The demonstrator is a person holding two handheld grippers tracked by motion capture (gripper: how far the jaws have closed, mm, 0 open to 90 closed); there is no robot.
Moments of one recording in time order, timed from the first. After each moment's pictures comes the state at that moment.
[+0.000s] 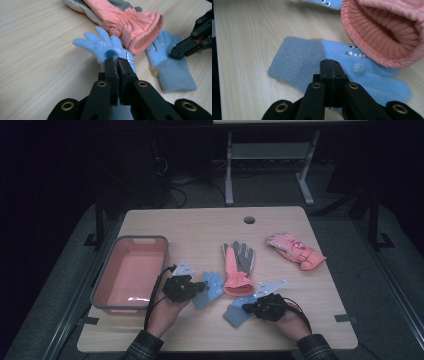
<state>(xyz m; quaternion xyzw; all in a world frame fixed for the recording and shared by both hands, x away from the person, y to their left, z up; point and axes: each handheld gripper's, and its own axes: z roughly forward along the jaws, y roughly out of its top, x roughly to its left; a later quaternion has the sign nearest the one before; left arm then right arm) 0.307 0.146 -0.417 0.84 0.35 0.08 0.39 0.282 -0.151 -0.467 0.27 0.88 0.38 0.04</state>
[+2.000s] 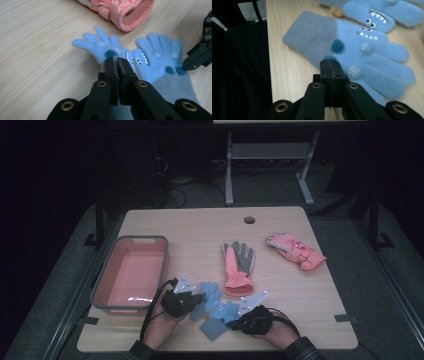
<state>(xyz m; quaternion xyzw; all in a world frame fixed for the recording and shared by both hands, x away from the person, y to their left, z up) 0.278 0.148 -0.429 0.87 0.31 0.11 0.37 0.256 -0.111 -0.469 0.17 0.91 0.38 -0.01</state>
